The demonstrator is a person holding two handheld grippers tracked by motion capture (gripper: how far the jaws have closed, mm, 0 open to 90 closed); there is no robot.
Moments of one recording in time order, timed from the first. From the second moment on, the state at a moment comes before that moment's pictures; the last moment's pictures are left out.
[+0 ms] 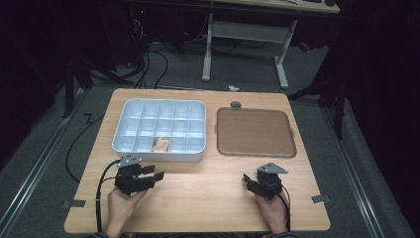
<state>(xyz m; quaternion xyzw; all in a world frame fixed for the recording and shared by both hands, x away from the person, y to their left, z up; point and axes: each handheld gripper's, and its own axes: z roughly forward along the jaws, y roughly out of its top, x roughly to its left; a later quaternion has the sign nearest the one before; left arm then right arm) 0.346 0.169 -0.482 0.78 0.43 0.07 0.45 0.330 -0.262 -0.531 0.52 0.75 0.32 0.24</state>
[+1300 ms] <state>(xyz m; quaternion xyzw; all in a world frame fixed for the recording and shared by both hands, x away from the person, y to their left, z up) 0.347 0.156 -0.509 0.79 0.45 0.08 0.42 0.330 -0.262 -0.531 0.52 0.75 0.32 0.24</state>
